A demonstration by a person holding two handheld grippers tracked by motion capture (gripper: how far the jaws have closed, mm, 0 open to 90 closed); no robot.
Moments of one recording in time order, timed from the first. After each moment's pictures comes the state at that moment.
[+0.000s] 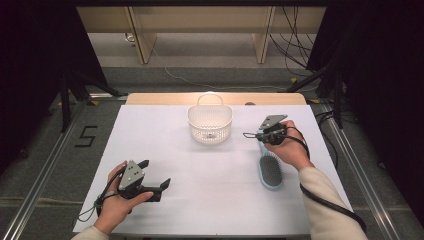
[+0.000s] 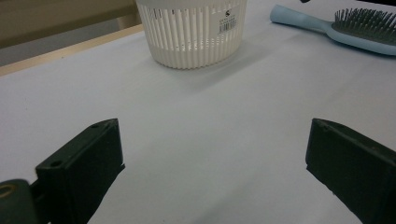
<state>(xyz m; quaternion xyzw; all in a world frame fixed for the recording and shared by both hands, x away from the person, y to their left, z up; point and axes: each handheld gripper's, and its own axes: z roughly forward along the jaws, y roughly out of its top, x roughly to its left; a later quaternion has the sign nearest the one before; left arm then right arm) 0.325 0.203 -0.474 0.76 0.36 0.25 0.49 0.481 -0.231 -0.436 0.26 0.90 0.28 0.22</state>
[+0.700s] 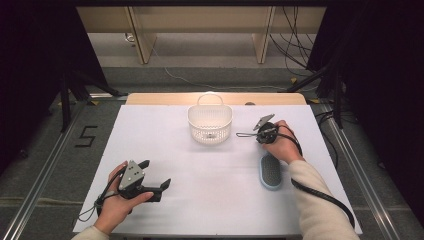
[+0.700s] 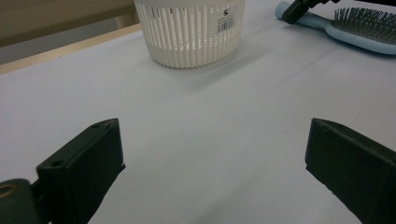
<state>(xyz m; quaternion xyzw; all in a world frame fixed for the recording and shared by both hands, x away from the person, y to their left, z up) 0.326 0.203 -0.475 0.76 0.36 0.24 0.49 0.510 -0.225 -0.468 0.29 0.92 0.18 0.21</state>
